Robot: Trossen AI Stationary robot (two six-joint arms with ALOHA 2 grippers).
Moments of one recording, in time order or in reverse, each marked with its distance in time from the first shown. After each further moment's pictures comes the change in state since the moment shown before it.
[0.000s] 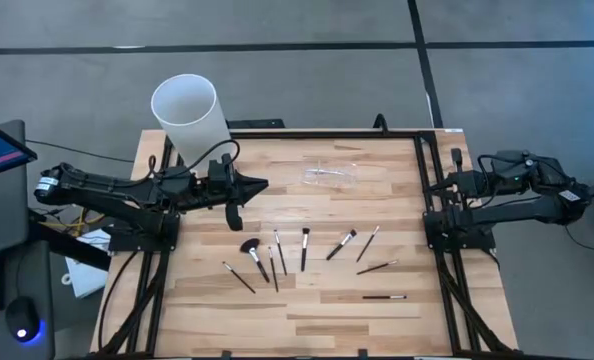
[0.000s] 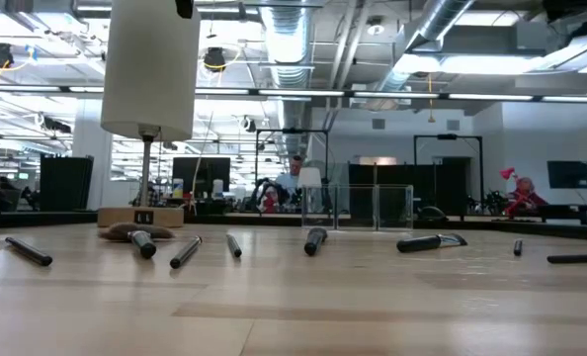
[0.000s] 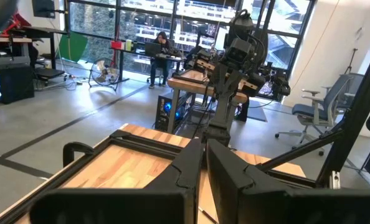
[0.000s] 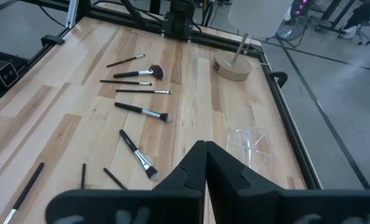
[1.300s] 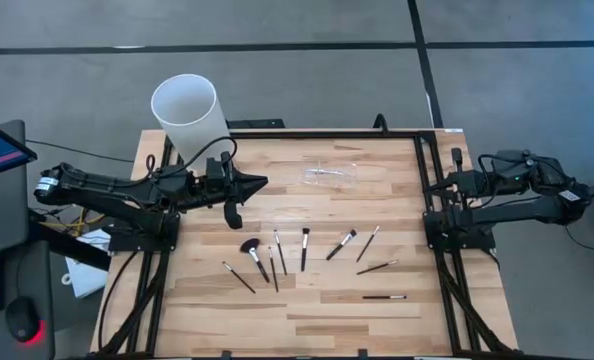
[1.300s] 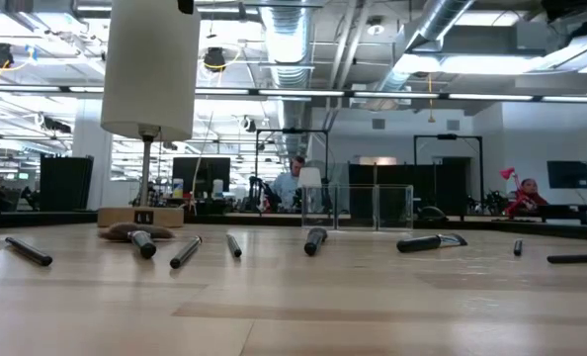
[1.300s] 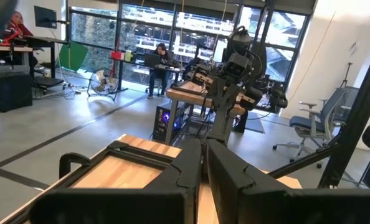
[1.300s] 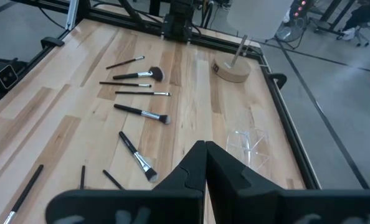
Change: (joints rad) left arm 0.004 0.000 0.000 0.053 0.000 0.000; right arm 0.000 0.000 0.000 0.007 0.001 0.000
